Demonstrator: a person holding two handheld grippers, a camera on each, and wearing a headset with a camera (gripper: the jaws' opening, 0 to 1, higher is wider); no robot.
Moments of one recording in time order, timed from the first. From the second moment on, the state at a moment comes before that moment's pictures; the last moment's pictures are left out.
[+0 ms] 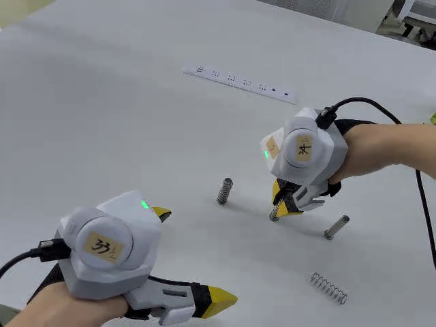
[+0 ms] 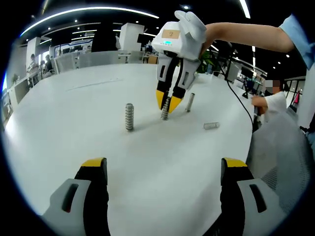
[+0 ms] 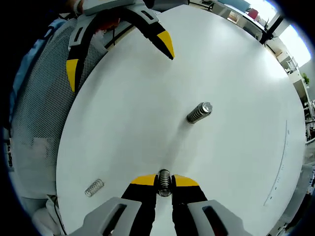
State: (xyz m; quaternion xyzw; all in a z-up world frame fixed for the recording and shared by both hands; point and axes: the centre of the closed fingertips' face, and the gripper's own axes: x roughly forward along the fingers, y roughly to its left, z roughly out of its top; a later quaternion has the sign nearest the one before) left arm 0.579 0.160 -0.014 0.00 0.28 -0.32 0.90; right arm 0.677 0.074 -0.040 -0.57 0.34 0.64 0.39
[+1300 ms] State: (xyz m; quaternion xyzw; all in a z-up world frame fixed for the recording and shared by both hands) left arm 0.578 0.163 -0.006 0.01 0.27 -0.33 0.90; right arm 0.674 0.081 -0.034 -0.49 0.33 0.64 0.50
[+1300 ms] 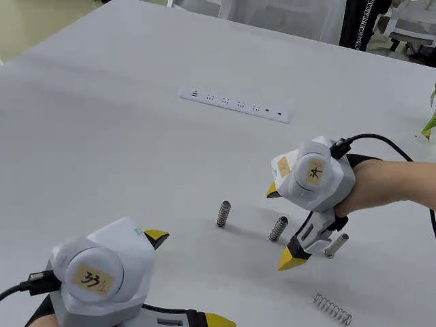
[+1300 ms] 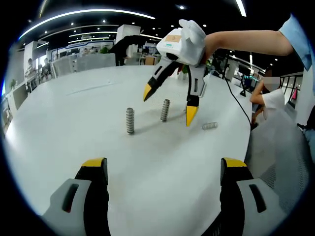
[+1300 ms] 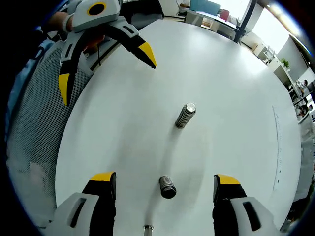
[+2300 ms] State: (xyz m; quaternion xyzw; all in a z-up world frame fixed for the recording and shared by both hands) left arm 0.579 0.134 0.006 0.05 0.27 -0.38 0.88; right arm 0.644 0.043 0.031 -0.37 0.27 0.59 0.67
